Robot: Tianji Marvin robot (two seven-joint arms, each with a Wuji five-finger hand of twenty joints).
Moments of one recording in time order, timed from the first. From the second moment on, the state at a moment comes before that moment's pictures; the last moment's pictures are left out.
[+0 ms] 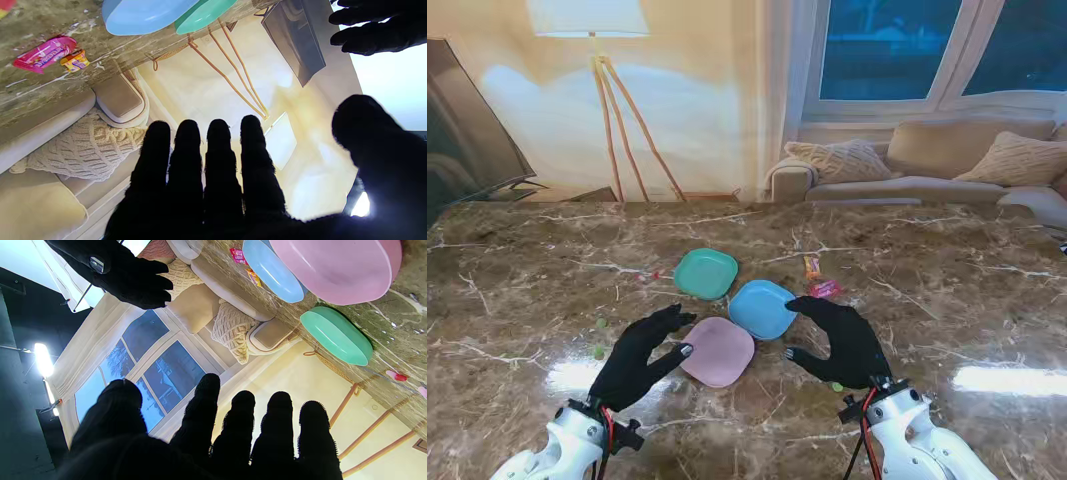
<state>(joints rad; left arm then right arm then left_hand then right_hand) 1.99 -1.14 -1.30 -1.84 0.58 -0.34 0.27 -1.91 -1.13 1.31 -1.75 -0.80 -0.31 -0.39 0.64 0.01 0.03 0.11 0.55 0.15 0.14 0.28 0.42 0.20 0.10 0.21 0.34 0.18 0.10 0.24 0.04 0.21 0.49 0.29 0.21 -0.47 0.88 -0.09 0.53 0.01 0.25 0.45 0.61 0.03 0.15 0.21 0.55 0.02 0.17 0.21 0.29 -0.02 0.71 0.19</state>
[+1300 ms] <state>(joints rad) 2.00 -1.14 -1.32 -1.84 0.59 -0.32 0.26 -1.98 -1.10 1.42 -1.76 -0.96 -0.19 -0.27 0.64 0.01 0.03 0.11 0.55 0.15 0.14 0.28 0.42 0.20 0.10 0.21 0.34 0.18 0.10 0.24 0.04 0.21 0.49 0.29 0.34 -0.74 1.07 -0.10 0.65 -0.02 0.35 0.53 0.61 0.03 0.15 0.22 0.55 0.02 0.17 0.23 0.24 0.02 0.68 0.24</state>
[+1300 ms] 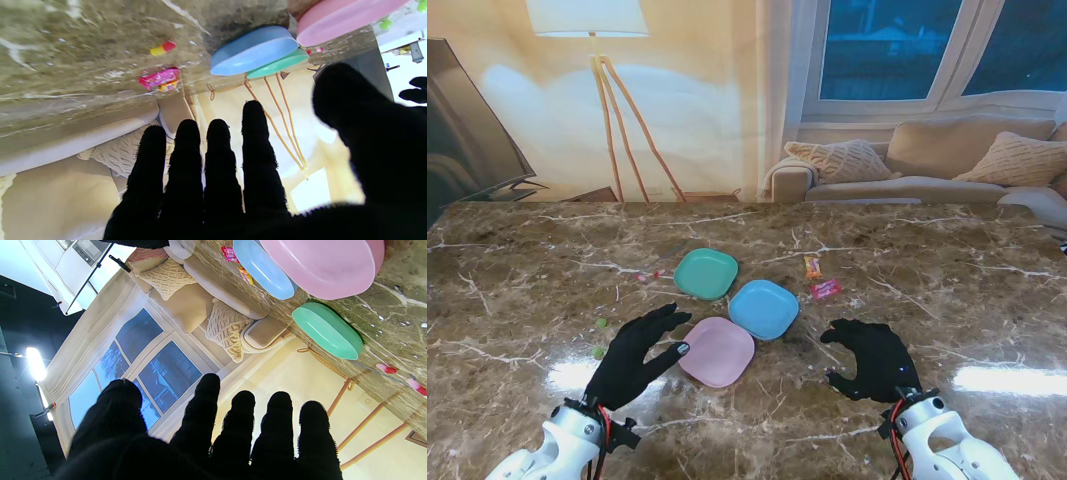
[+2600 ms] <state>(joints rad) 2.01 -1.14 -1.35 -1.85 0.59 -0.32 0.26 -1.93 -1.09 1.34 -1.61 -0.96 -0.06 -0.28 0.64 0.01 0.03 0.11 0.55 0.15 0.14 0.28 0.42 0.20 0.10 0.21 0.34 0.18 0.10 0.24 0.04 0.21 0.49 0.29 0.47 -0.88 1.19 -0.12 0.77 -0.14 0.49 0.72 0.60 0.03 0.15 0.22 0.54 0.02 0.19 0.24 0.24 0.06 0.67 0.31</state>
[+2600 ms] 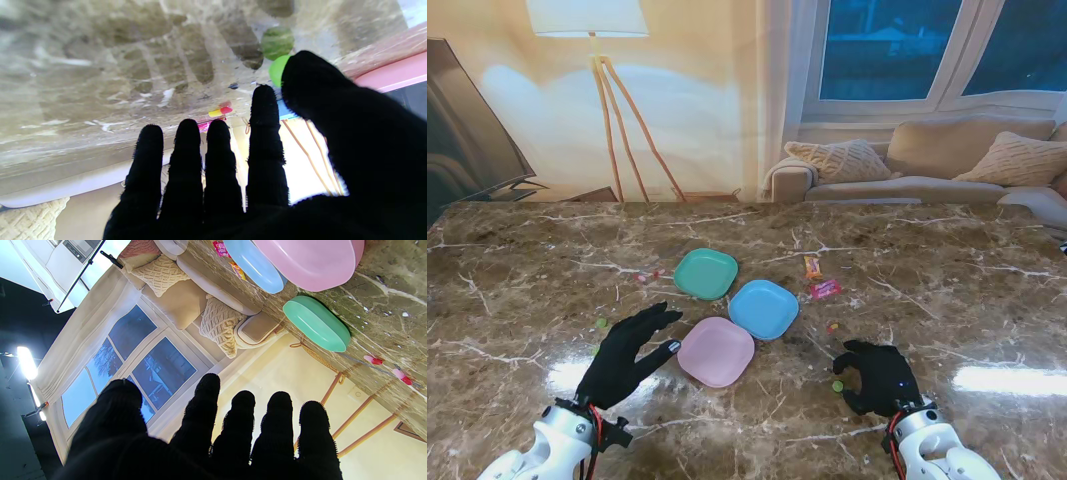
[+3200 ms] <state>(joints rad) 2.01 -1.14 -1.35 -1.85 0.59 -0.32 0.26 -1.92 -1.09 1.33 -1.59 -0.95 -0.08 -0.29 0.64 0.01 0.03 0.11 0.55 0.15 0.14 0.28 0.42 0.20 0.10 0.21 0.34 0.18 0.10 0.24 0.03 0.21 0.49 0.29 0.47 -0.90 1.19 -0.21 0.82 -0.19 0.52 0.74 0.67 0.03 0.18 0.26 0.55 0.02 0.23 0.29 0.26 0.07 0.69 0.35</state>
